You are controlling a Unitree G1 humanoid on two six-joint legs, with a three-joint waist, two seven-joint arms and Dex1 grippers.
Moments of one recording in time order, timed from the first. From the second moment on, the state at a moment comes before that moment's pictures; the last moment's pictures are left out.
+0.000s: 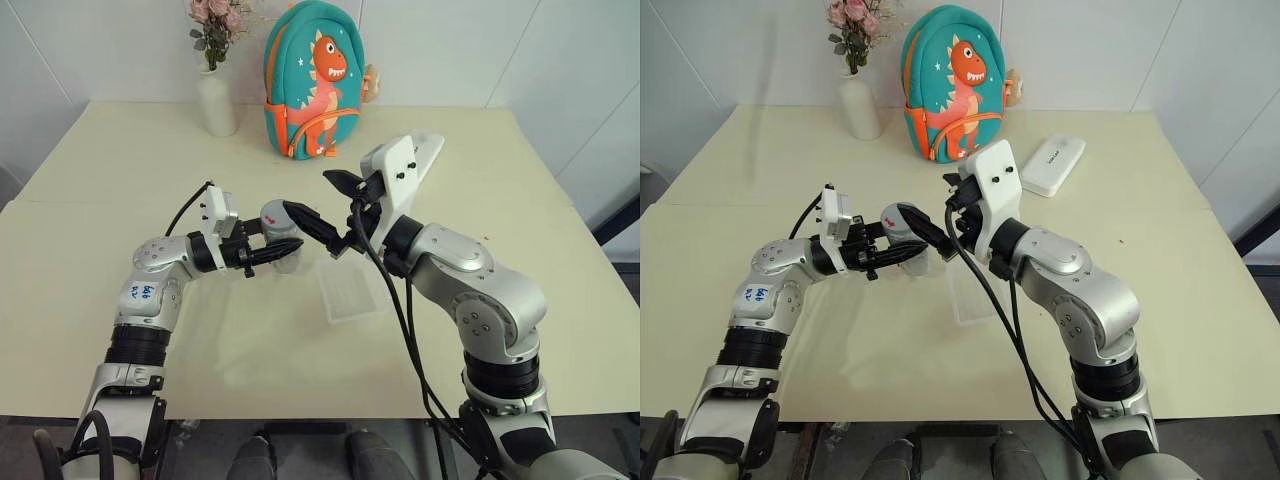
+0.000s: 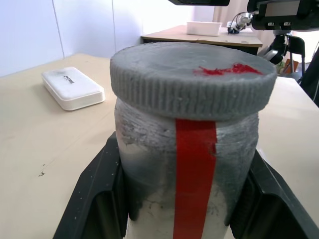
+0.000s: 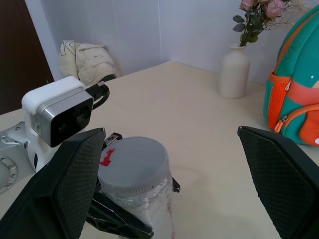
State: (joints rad) left arm -0.69 0.47 0.04 0.32 -0.43 0.14 -1.09; right arm -0.74 -0.18 0.12 -0.48 0.51 0.90 0.27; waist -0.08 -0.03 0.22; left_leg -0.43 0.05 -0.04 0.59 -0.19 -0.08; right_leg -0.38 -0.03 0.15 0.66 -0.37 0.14
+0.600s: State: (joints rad) left arm -0.72 0.44 0.02 0.32 -0.43 0.14 -1.10; right arm -0.73 -0.15 0.25 -0.39 0.34 0.82 0.25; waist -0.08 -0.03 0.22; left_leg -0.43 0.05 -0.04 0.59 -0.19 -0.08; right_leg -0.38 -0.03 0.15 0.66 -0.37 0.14
